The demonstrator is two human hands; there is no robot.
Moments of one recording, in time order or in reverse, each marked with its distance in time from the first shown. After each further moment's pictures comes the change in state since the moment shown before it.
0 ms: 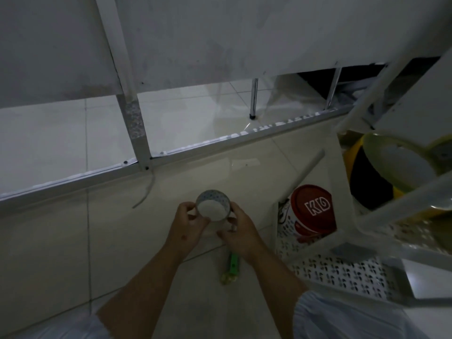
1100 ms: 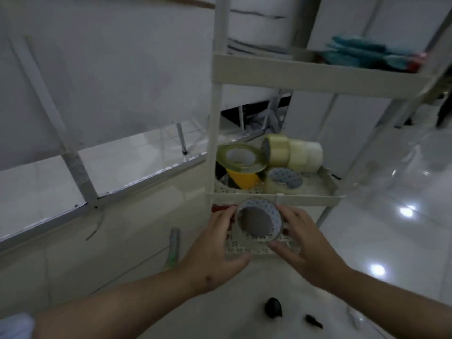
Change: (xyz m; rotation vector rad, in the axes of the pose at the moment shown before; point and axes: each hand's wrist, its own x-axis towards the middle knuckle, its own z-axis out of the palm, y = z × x) left_hand -0.252 0.153 0.087 0.422 -0.491 0.779; right_hand -0.287 -0.064 -0.208 -0.539 0.336 -0.409
